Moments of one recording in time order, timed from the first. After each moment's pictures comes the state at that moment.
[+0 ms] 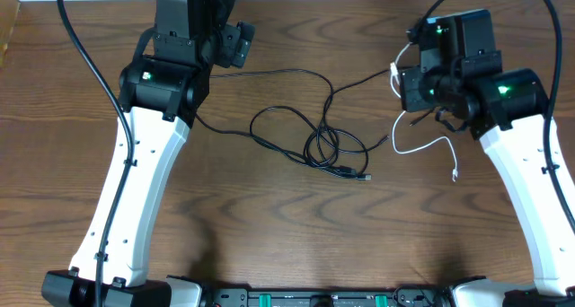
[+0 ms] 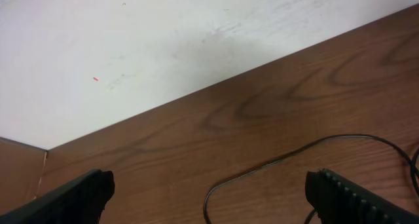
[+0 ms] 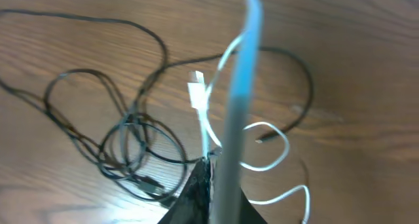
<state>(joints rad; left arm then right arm) -0.24 1.55 1.66 -0.69 -0.19 0.27 0.24 1.50 1.56 -1.01 -0.01 0.07</state>
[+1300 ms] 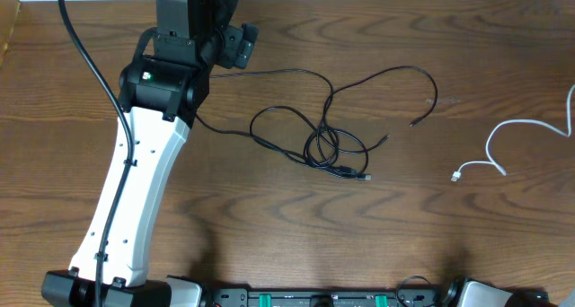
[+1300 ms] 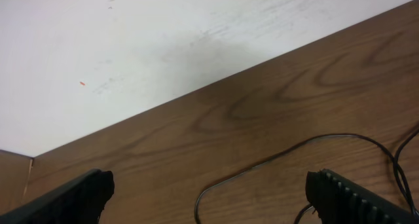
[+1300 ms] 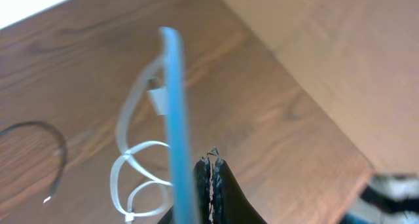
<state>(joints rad) -0.24 1.55 1.66 -0.69 -0.15 0.27 -0.37 1.42 1.90 -1.32 0.36 0.16</state>
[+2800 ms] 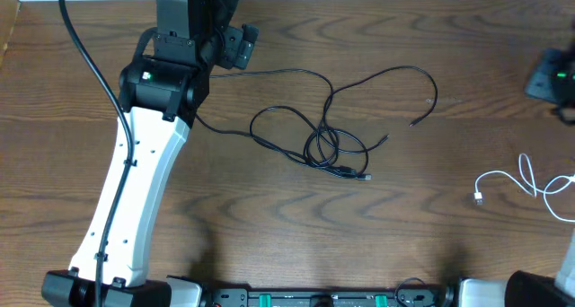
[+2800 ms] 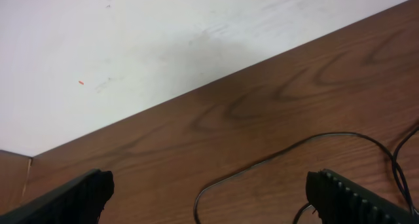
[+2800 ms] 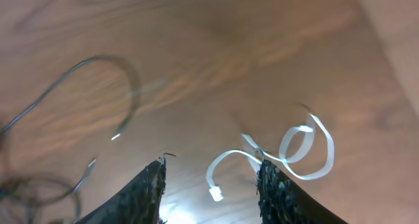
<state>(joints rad) -0.24 1.55 1.66 -0.69 -0.14 0.27 -0.17 1.53 1.90 -1.37 0.17 0.15</state>
